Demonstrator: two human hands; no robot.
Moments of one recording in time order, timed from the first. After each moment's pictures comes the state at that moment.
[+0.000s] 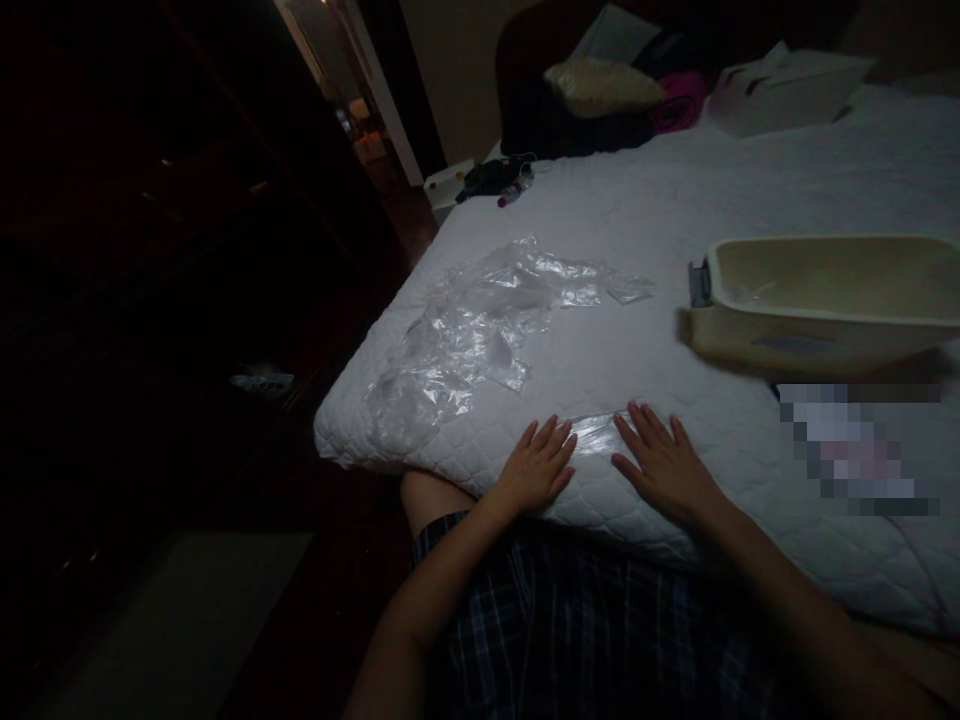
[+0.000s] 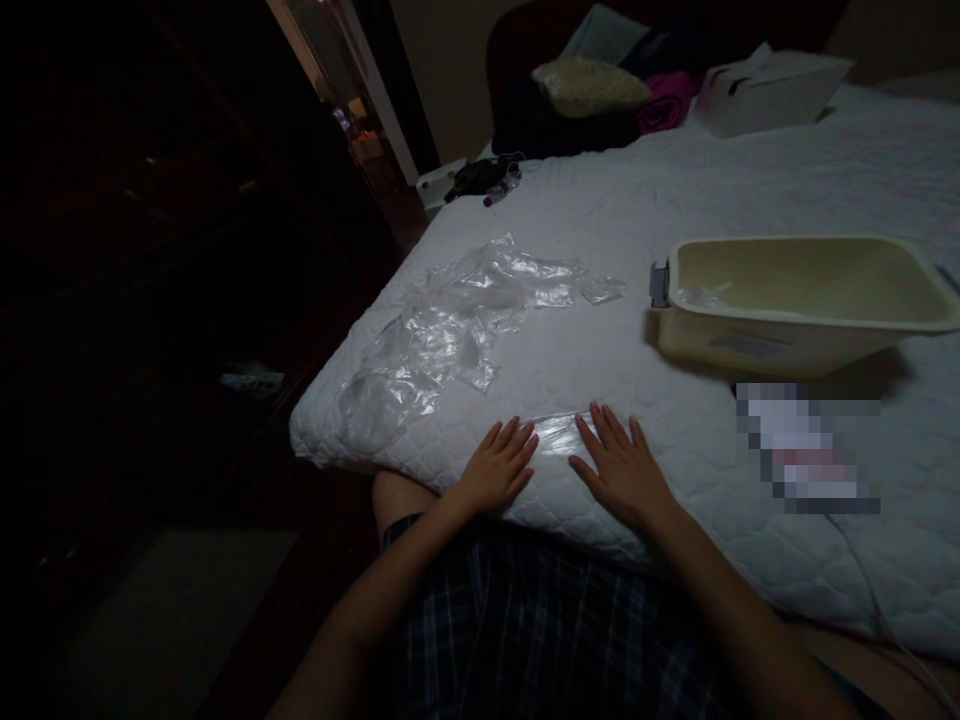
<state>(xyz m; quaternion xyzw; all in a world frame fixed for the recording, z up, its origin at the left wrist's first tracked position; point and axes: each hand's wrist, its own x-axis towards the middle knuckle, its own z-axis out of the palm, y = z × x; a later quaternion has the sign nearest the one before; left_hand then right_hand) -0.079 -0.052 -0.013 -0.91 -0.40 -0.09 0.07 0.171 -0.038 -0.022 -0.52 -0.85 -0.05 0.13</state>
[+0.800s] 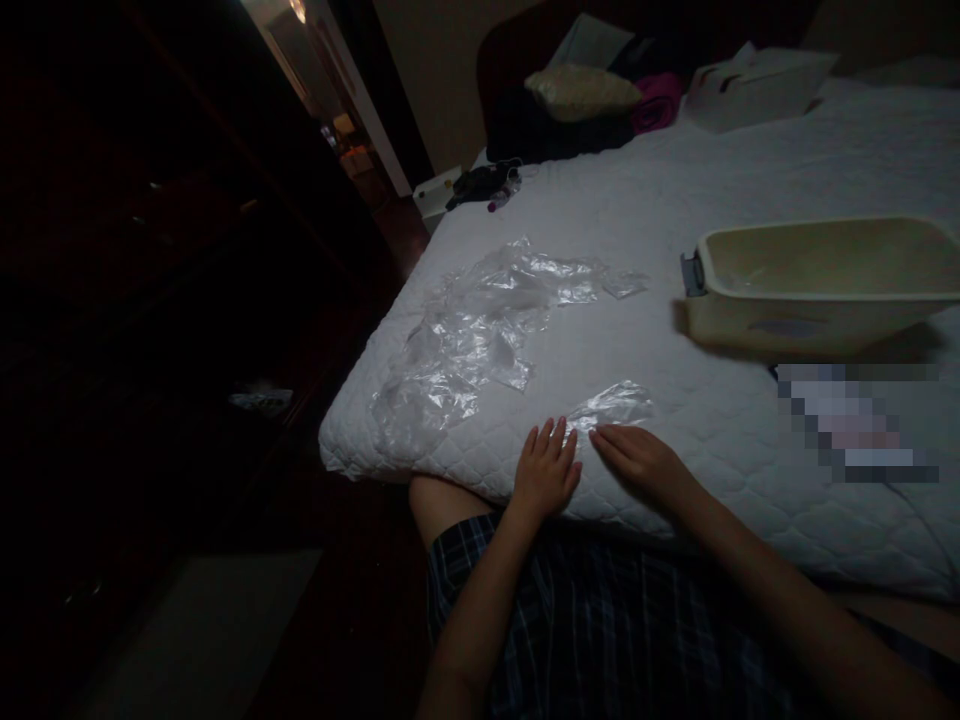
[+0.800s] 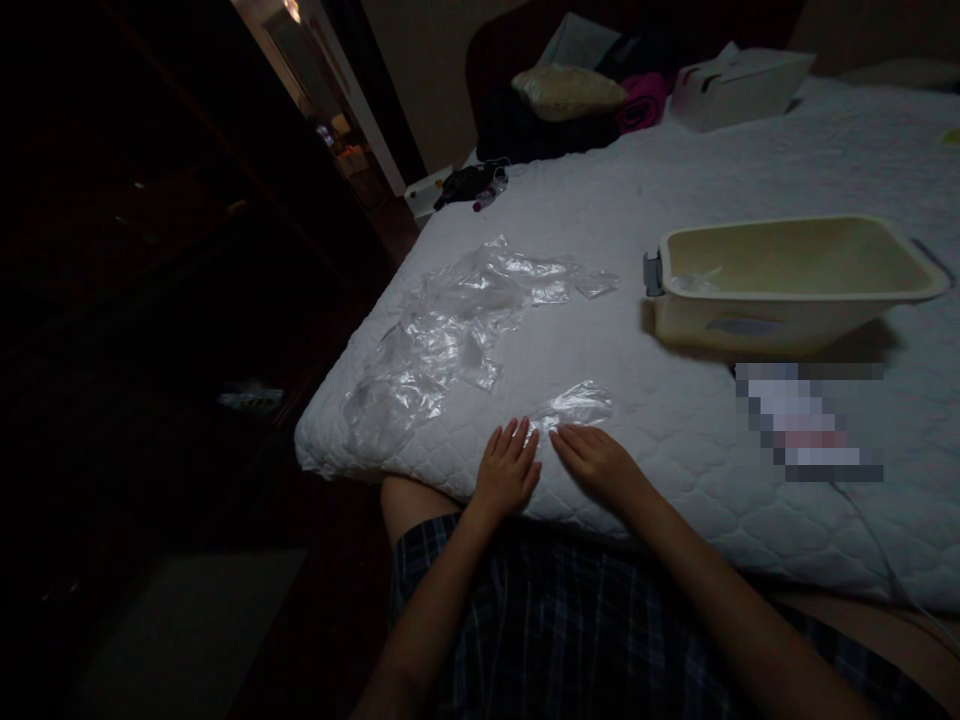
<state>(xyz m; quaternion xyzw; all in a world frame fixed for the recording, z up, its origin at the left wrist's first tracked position) -0.071 -0.065 -0.030 -0.86 -0.48 -0.17 0.07 0.144 -0.045 -0.007 -0.33 -0.90 -0.09 0.27</state>
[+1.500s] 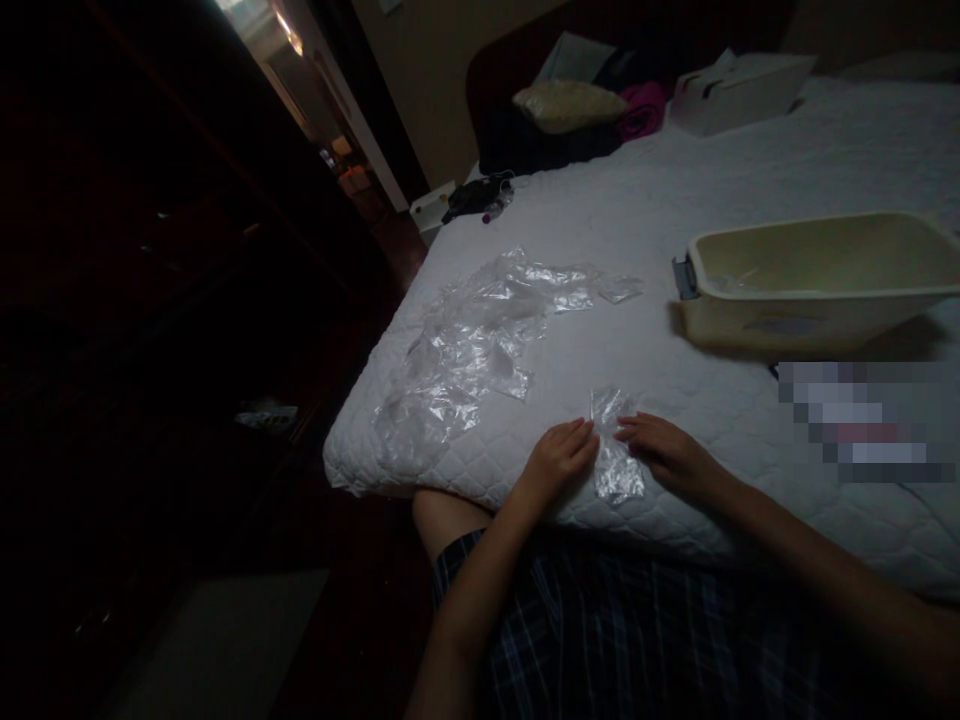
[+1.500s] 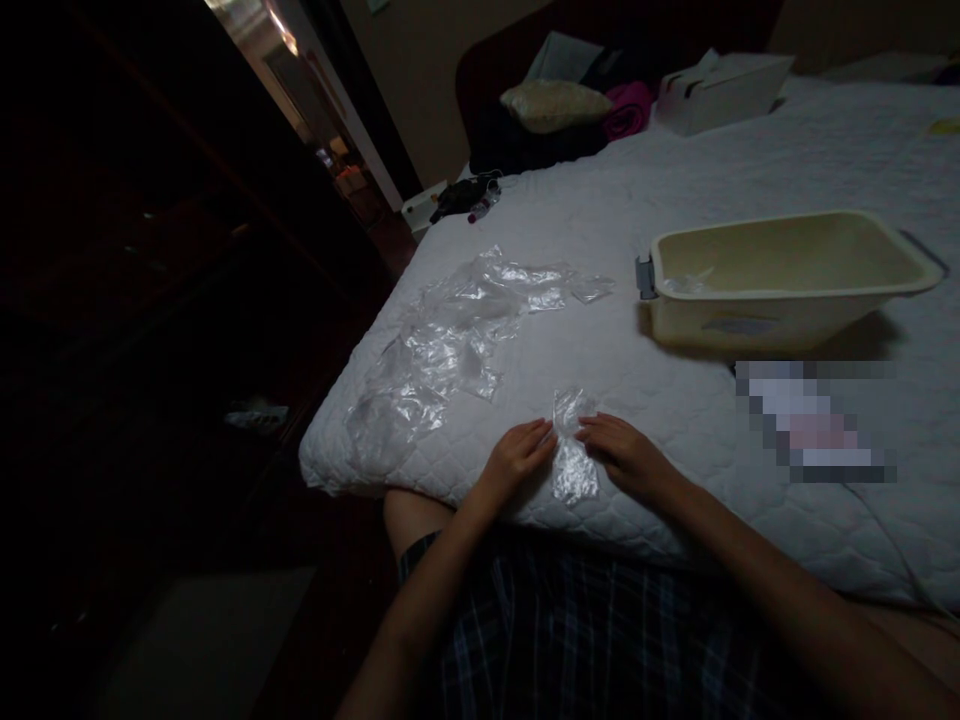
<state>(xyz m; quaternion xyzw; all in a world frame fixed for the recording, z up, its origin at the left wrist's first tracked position) -0.071 -0.024 -0.010 -0.92 -0.31 -0.22 0.04 0.173 -0.020 -0.012 -0.33 -0.87 0.10 0.36</state>
